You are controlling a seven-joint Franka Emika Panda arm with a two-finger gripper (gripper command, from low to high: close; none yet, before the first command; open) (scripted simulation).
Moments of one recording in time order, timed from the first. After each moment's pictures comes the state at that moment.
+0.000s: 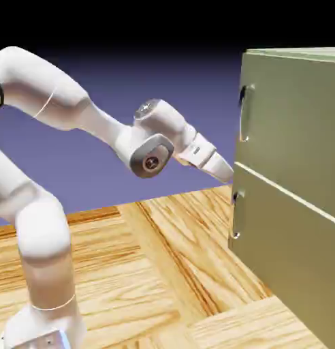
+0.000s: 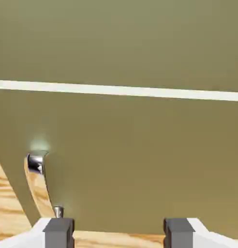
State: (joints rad) arm -0.05 -0.63 0.06 -2.79 0.12 3.01 0.70
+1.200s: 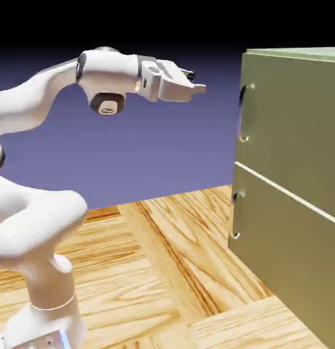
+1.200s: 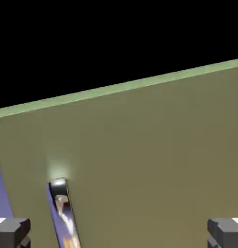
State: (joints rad) arm -0.93 -1.39 0.81 -2.54 1.68 2.63 0.14
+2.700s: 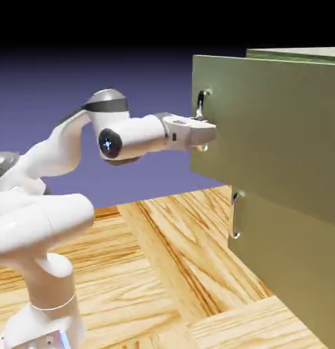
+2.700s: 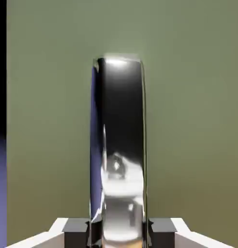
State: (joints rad) arm -1.22 -1.76 0.88 -2.94 2.45 1.69 -0.46
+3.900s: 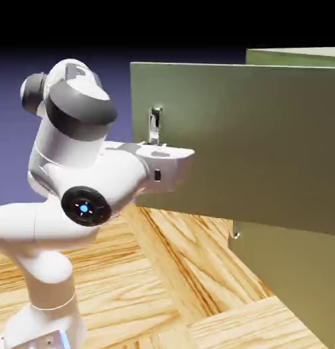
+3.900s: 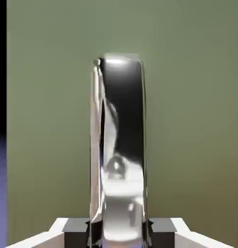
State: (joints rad) arm -1.95 -0.85 0.39 -2.67 1.36 0.53 -1.36
